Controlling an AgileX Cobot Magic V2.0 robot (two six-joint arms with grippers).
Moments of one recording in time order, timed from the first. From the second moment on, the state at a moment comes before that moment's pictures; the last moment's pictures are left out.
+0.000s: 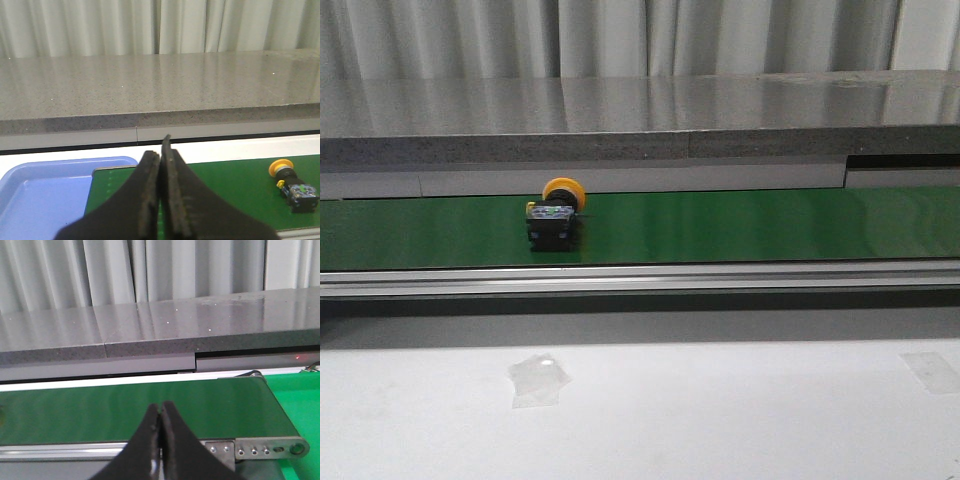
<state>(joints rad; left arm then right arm) -0.04 0.35 -0.33 -0.61 0.14 0.58 0.07 -0.01 0.02 0.07 -0.01 0.05</state>
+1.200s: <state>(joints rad) -0.04 0.35 -0.33 -0.61 0.14 0.59 0.07 0.90 -0.79 0.16 0.88 0.04</state>
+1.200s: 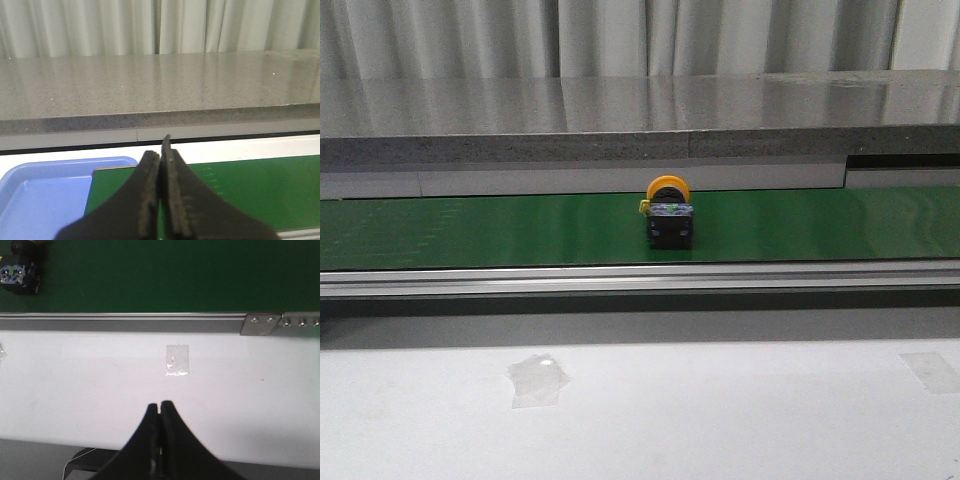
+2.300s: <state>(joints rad) -0.04 0.35 -0.33 -0.61 0.14 0.59 0.08 1.25 -1.02 0.23 0.86 -0.16</state>
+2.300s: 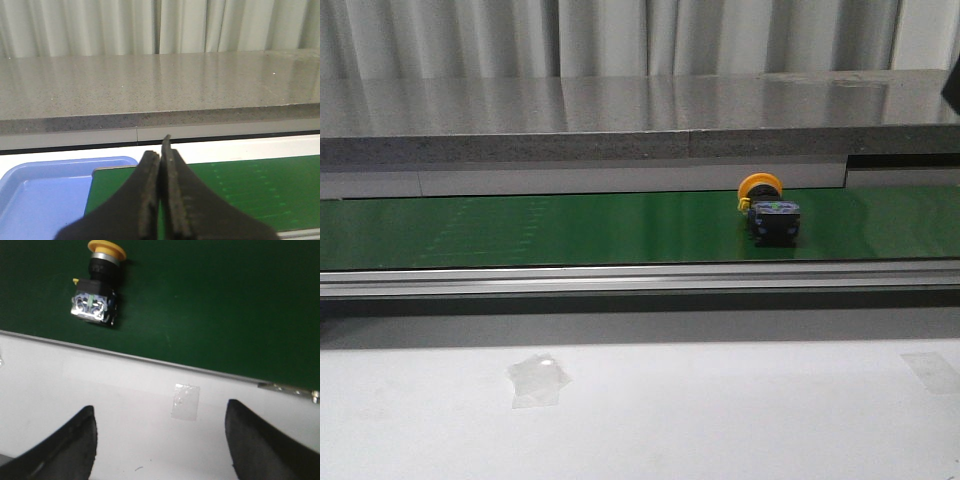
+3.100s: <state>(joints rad) -0.04 0.35 -0.33 -0.61 0.14 0.59 0.17 1.70 -1.24 0.17 0.74 -0.22</state>
